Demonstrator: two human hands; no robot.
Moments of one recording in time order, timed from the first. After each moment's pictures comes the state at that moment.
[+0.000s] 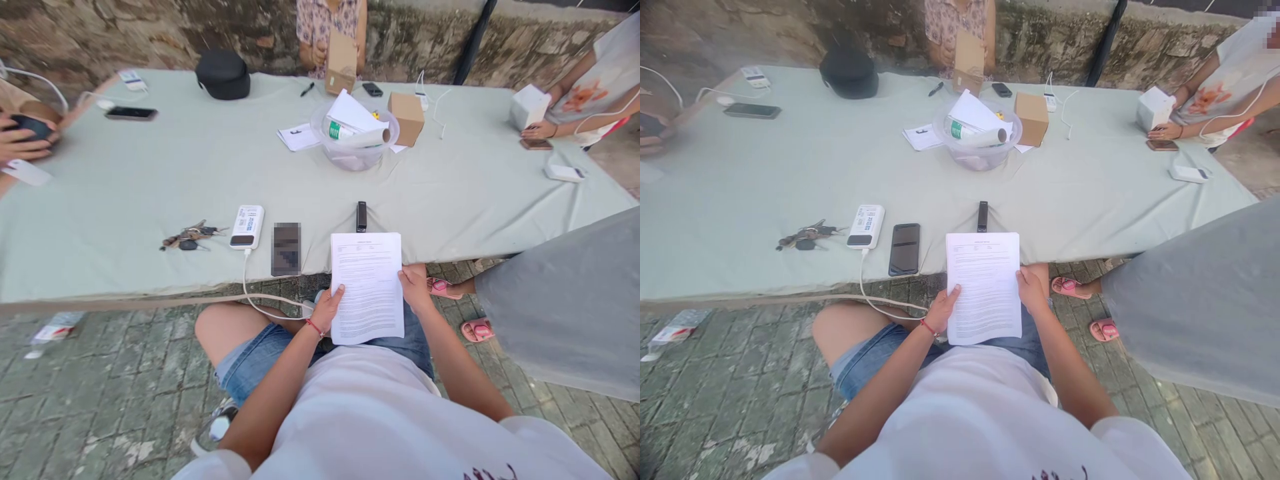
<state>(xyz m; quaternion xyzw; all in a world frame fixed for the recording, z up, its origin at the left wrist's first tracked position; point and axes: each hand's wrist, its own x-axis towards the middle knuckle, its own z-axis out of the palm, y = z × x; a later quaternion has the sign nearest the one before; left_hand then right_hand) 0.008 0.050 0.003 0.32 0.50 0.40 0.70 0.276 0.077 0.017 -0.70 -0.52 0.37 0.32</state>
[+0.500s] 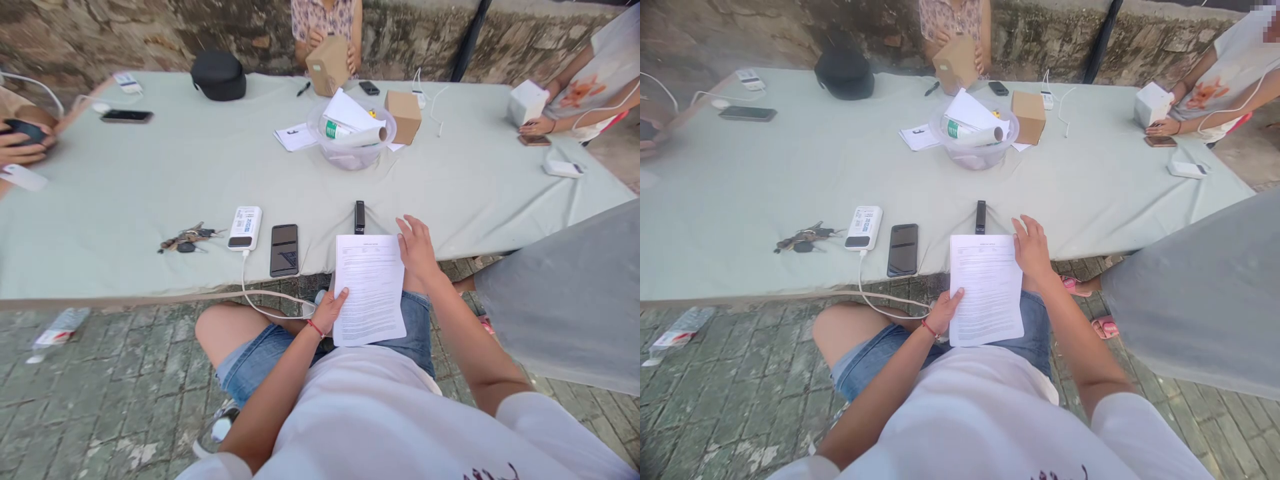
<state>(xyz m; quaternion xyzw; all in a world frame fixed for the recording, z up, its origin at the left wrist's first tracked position) 0.014 0.047 0.001 0.34 0.48 0.38 0.72 0.280 0.152 0.091 -0.63 -0.74 0.09 0.23</state>
